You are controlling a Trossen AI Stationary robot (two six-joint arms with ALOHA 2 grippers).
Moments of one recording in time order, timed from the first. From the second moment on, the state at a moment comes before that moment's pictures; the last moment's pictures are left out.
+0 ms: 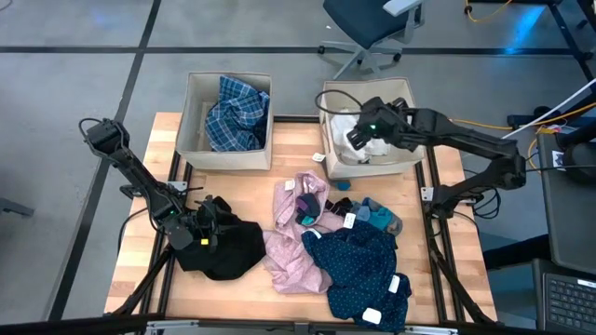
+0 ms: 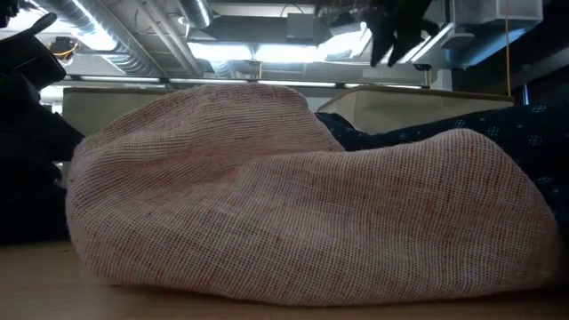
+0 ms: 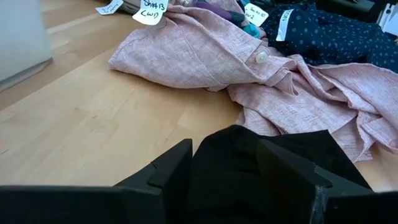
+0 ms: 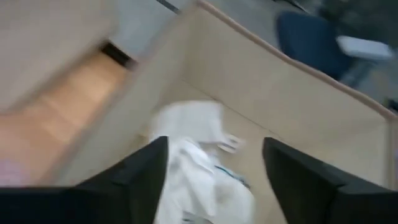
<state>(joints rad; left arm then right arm) -0.88 1.00 0.08 0.25 -0.97 -0.85 -0.25 1.38 1.51 -1.04 0.63 0.39</state>
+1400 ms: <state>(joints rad) -0.83 1.00 0.10 0.28 -1.00 -0.70 0.66 1.76 1.43 -0.99 0.24 1.06</state>
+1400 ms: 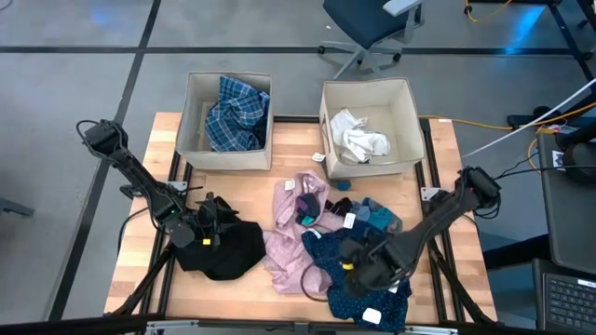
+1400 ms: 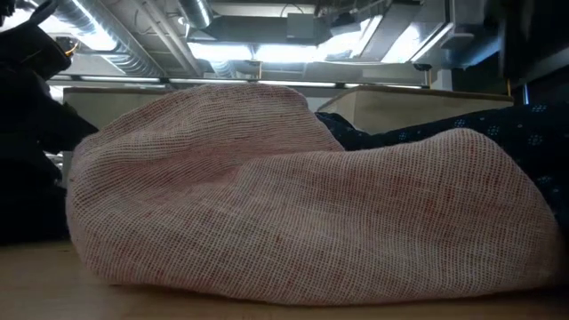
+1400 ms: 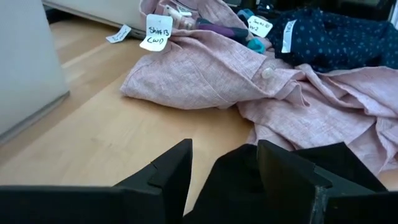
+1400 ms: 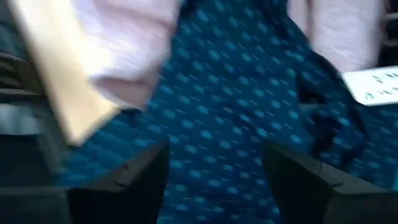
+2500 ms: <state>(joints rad) -0.83 1.00 0.10 0.28 -1.00 -0.70 0.63 1.93 1.44 -1.18 0.31 0.90</state>
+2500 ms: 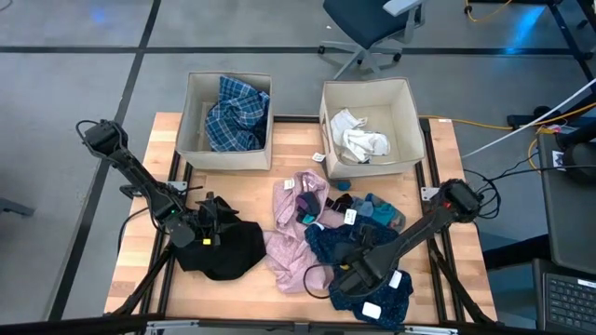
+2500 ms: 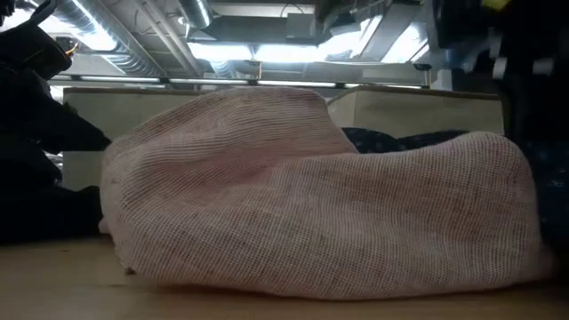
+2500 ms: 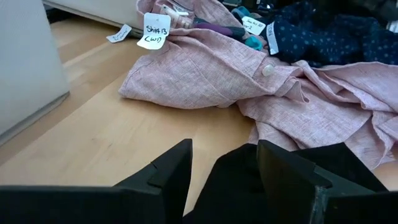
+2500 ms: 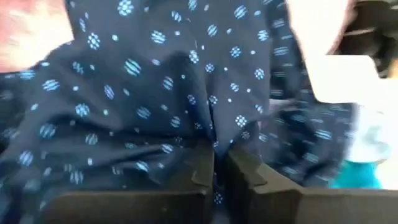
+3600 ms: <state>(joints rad) -0.83 1.00 0.10 0.28 -1.00 -0.75 0.20 1.76 1.98 -0.25 0.76 -0.59</state>
